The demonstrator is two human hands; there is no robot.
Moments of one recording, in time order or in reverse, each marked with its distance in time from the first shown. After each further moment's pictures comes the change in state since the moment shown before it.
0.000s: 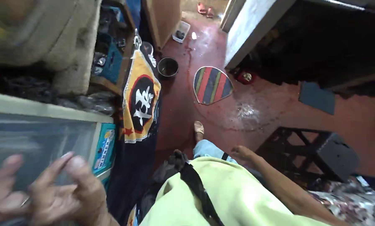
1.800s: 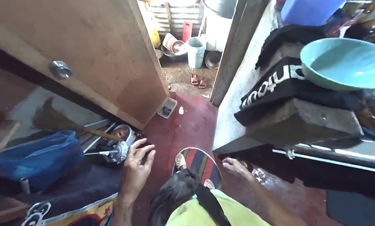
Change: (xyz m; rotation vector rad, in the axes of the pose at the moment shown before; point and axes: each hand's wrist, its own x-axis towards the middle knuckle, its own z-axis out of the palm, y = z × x) left_hand 0.243 0.272 0.770 -0.150 -0.592 -0.085; right_hand 0.256 0.032 -0.788 0.335 0.213 -0.298
